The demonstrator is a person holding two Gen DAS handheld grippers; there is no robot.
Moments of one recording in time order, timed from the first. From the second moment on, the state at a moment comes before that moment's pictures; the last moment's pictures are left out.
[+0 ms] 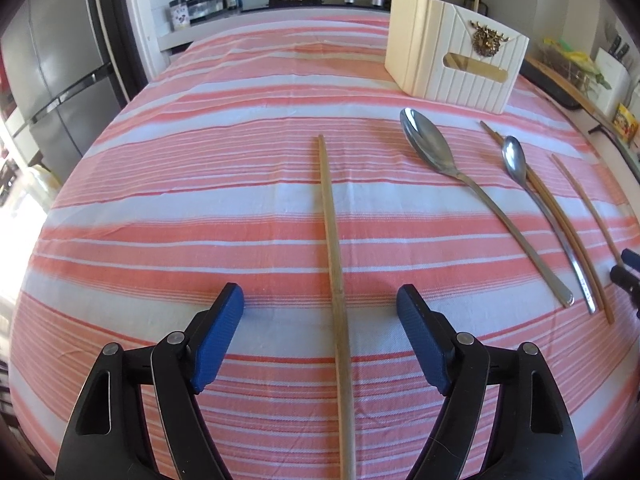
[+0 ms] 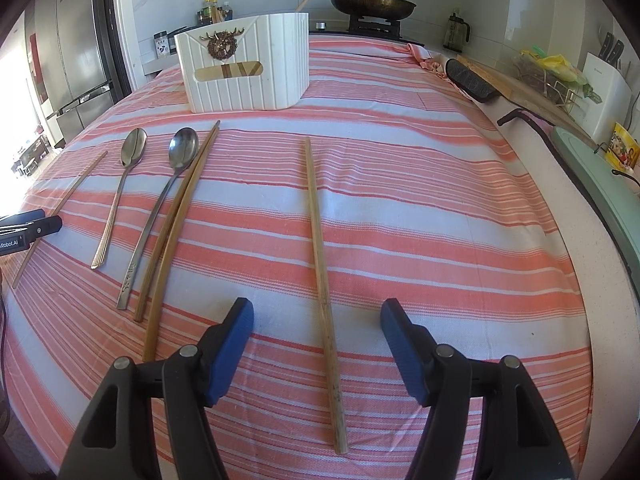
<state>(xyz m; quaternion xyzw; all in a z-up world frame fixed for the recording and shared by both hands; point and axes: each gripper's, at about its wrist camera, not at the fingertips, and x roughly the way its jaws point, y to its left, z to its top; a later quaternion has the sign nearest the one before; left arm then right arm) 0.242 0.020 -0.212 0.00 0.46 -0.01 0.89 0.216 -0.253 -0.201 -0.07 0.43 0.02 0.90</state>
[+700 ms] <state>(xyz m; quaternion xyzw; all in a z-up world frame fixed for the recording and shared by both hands) 0.304 0.048 -0.203 -0.01 0.55 -0.11 0.83 0.253 -0.282 -0.180 -0.03 0.55 0.07 0.83</state>
